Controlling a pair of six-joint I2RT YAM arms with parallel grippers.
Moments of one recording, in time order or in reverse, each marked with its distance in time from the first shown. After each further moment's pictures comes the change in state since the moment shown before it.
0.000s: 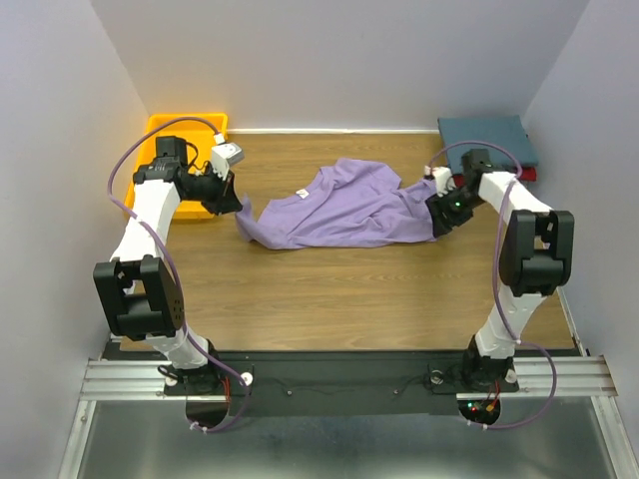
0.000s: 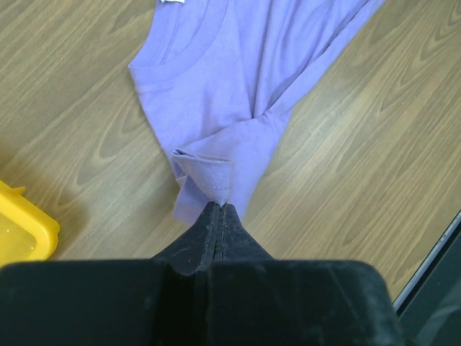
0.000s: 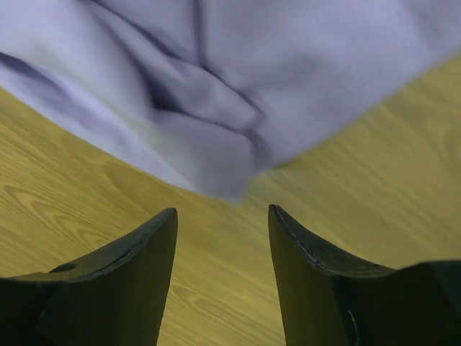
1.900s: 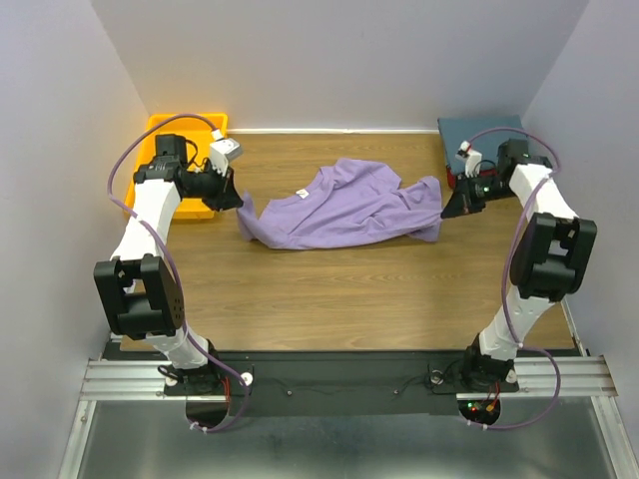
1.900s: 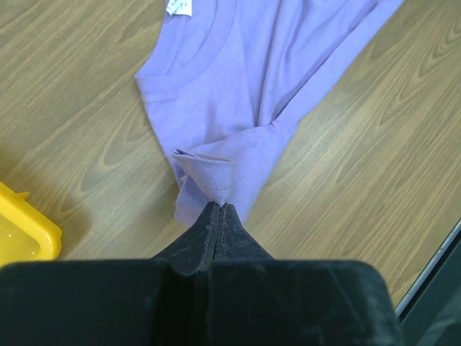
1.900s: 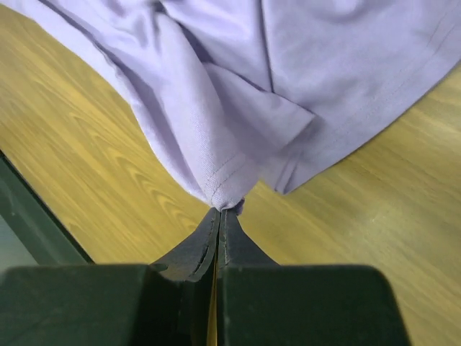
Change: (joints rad) left arm 0.000 0.006 0.001 0.042 0.008 -0.053; right arm -0.216 0.033 0.106 -0.147 -0.461 0.113
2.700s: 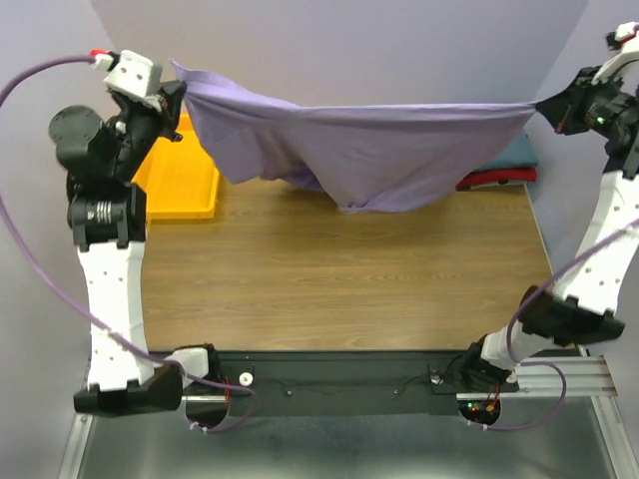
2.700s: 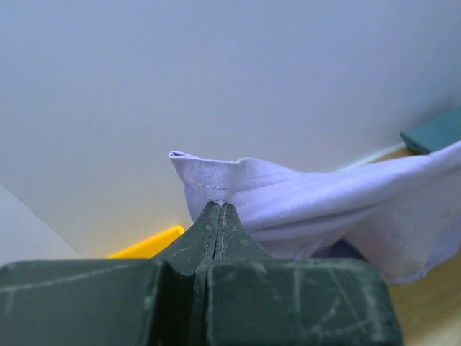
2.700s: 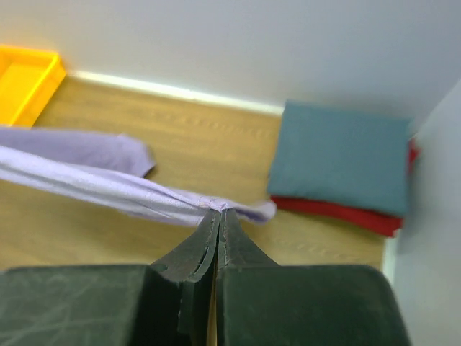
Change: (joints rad) left arm 0.002 -0.390 0.267 0.545 -0.281 -0.460; right arm -0.241 -0.278 0.705 -0.001 0.022 0.362
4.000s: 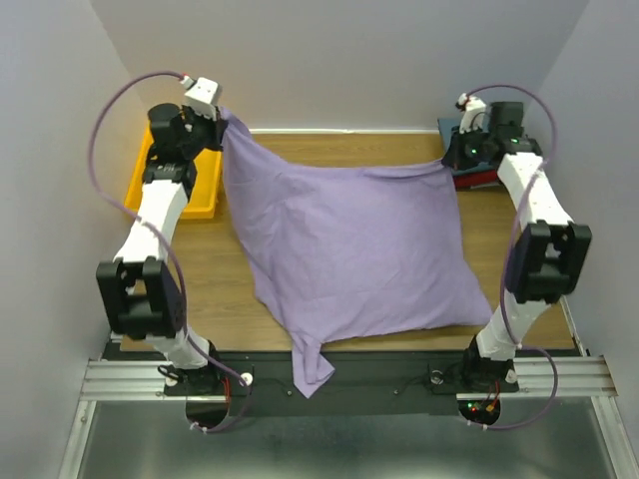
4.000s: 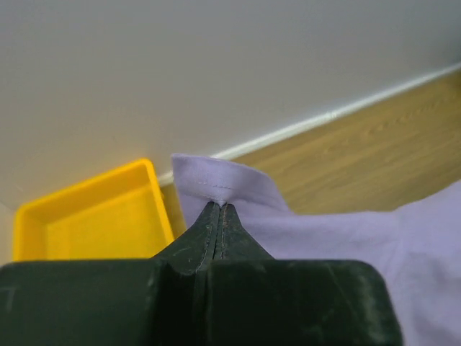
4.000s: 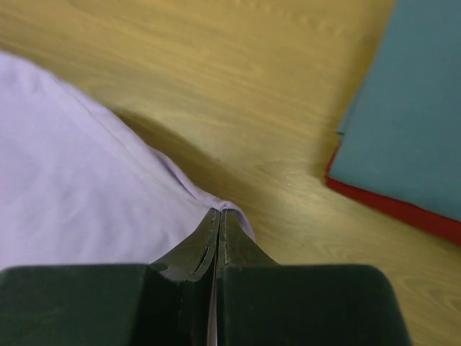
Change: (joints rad) left arm -0.050 0.301 -0.289 0.348 -0.089 0.024; right arm 0.327 0.100 -0.555 0.421 0.276 -0.089
